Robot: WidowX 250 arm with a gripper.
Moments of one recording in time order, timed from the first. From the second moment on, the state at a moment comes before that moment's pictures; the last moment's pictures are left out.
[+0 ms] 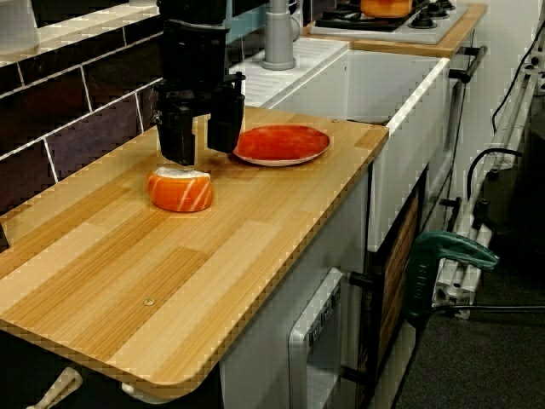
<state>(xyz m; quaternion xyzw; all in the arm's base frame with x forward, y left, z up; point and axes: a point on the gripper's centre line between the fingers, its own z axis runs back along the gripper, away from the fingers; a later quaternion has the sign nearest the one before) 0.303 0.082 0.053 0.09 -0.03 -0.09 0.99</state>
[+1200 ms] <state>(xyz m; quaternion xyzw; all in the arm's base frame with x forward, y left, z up) 0.309 0.077 0.046 0.06 0.00 -0.08 0.99</state>
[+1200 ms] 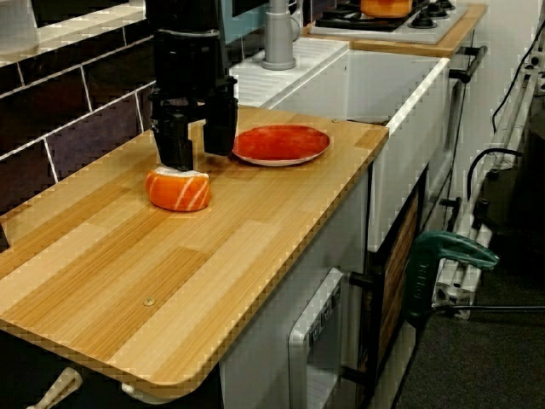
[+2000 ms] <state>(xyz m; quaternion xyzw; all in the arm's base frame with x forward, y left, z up) 0.309 0.070 0.041 0.06 0.00 -0.08 0.99</state>
